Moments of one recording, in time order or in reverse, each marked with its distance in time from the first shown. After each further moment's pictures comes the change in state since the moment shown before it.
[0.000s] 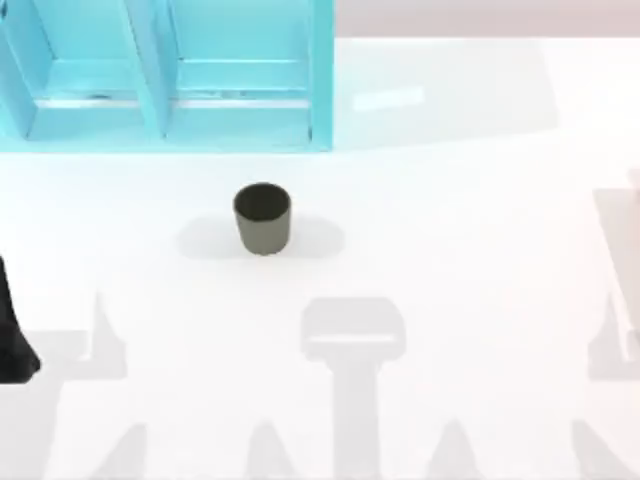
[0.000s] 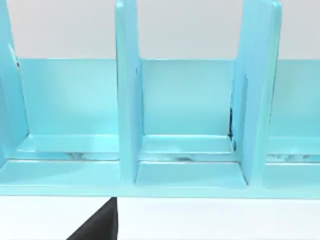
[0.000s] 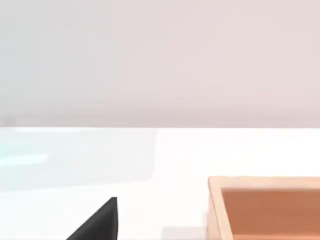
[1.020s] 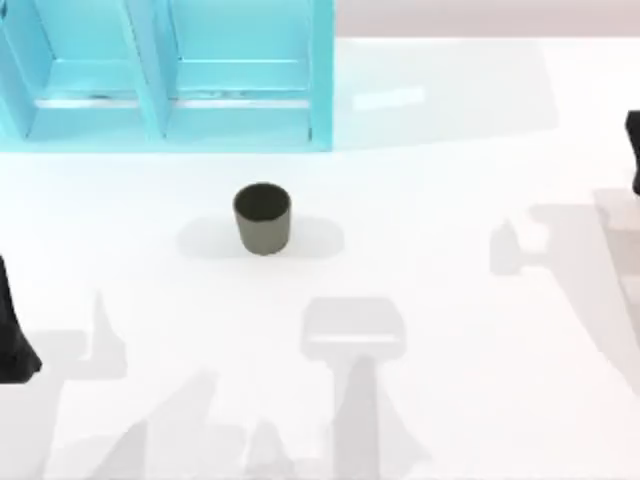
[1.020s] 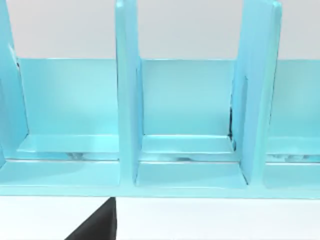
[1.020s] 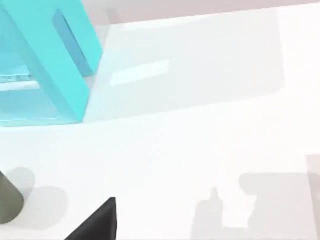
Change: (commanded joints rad) left arm 0.000 0.000 0.000 0.000 0.000 0.000; right arm 0.327 0.909 0.869 -0.479 0.094 0.300
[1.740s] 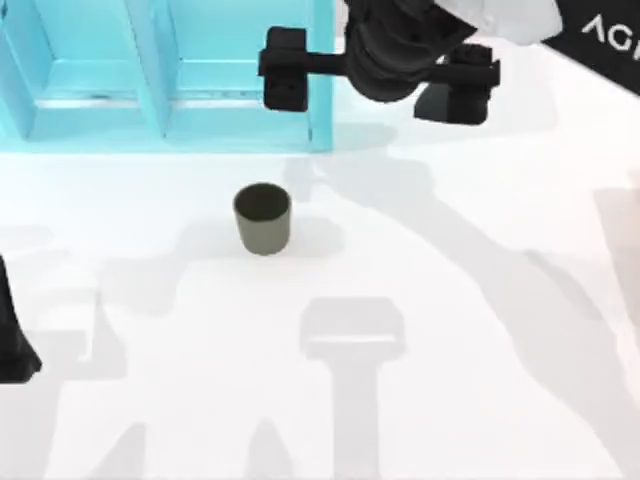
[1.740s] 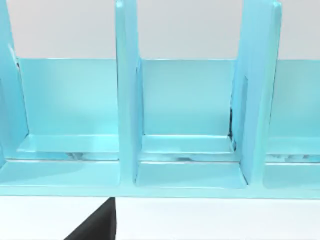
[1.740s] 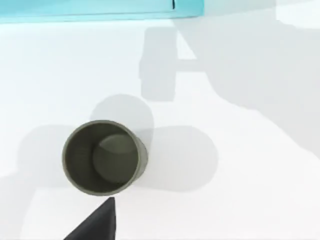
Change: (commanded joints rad) left arm 0.000 0.000 0.000 0.000 0.000 0.000; right arm 0.375 1.158 1.150 -0.577 0.148 0.378
